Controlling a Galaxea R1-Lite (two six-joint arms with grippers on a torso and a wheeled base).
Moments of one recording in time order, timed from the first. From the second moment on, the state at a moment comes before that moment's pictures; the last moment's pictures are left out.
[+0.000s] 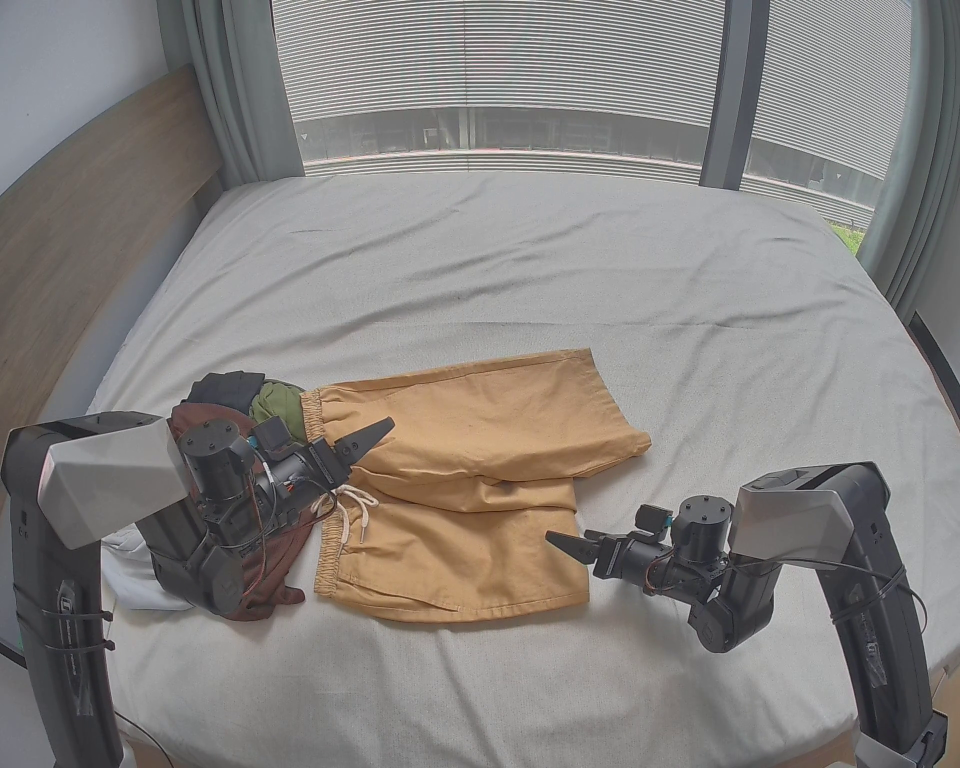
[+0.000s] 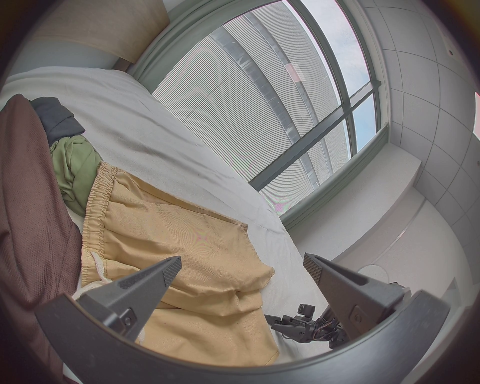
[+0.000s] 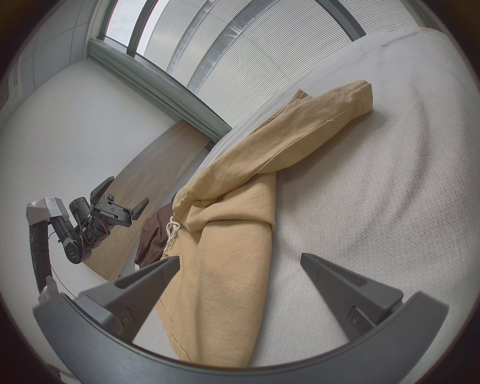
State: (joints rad) left arm -0.19 2.35 -0.79 -1.55 -0.47 -0.68; right arm 0.36 2.69 -0.90 -1.52 0.46 0.53
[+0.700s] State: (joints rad) left arm -0.20 2.37 -0.79 -1.55 -0.46 -0.68; right arm 0.37 2.55 -0.79 -1.53 0.48 0.60
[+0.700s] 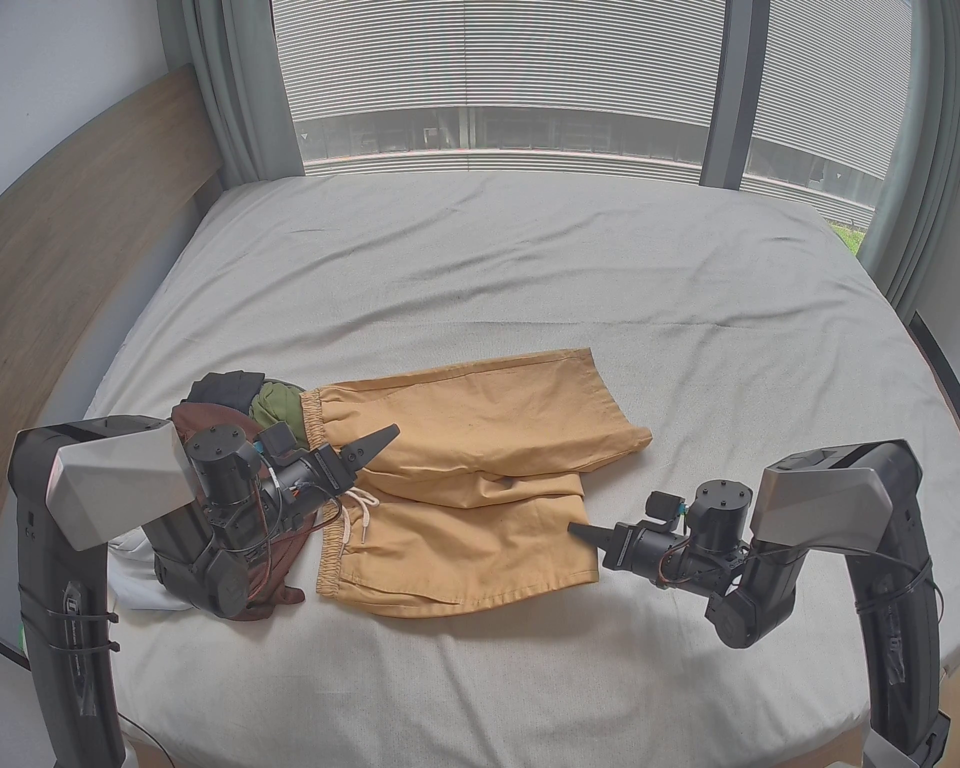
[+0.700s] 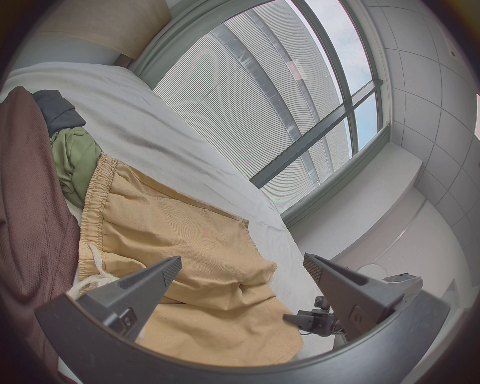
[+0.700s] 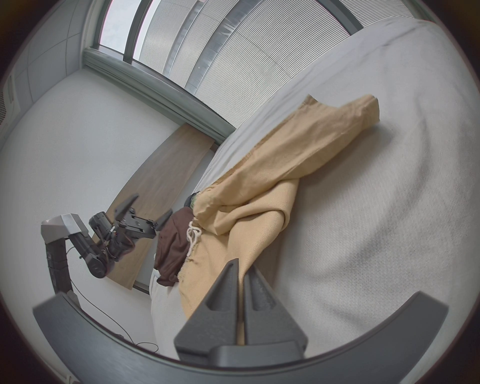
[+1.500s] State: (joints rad) left arm -0.20 2.37 -0.79 -1.55 -0.46 -0.68; right arm 0.49 2.48 -0.84 -1.50 0.48 0.57
